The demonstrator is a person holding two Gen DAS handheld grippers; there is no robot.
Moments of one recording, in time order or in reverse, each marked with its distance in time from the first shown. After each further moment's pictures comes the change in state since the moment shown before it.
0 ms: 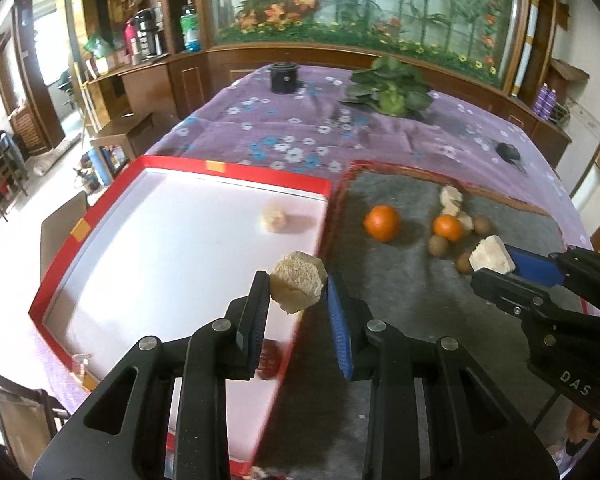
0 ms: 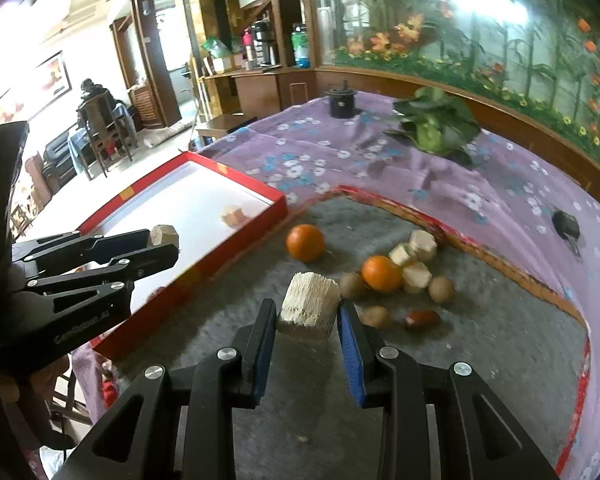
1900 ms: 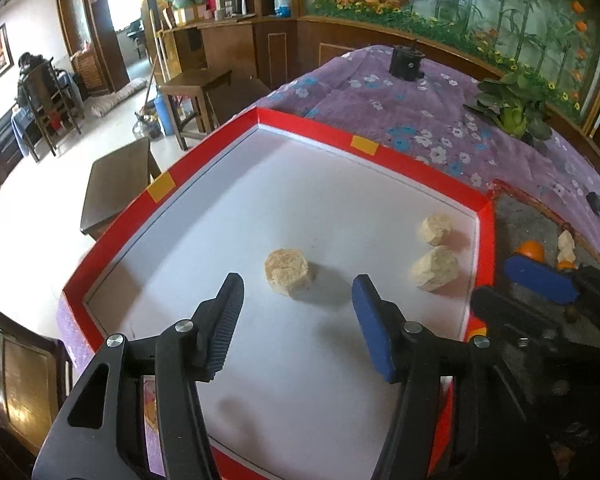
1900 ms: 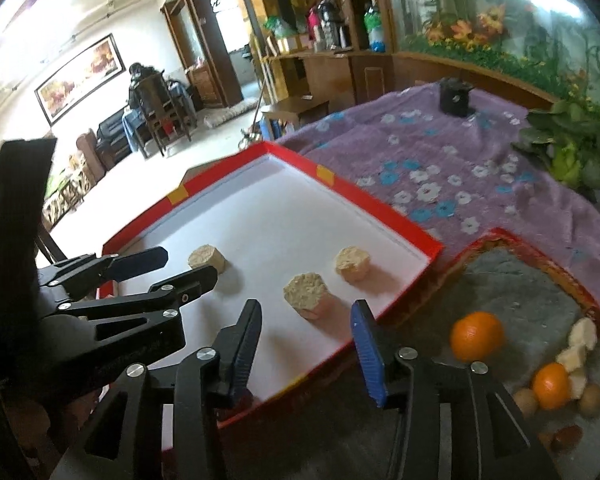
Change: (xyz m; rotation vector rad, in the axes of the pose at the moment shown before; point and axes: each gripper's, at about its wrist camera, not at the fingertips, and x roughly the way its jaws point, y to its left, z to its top) left arm 0.037 0.093 0.001 -0.200 0.075 0.185; right arm 0.088 0.065 0.054 -0.057 0.027 0.225
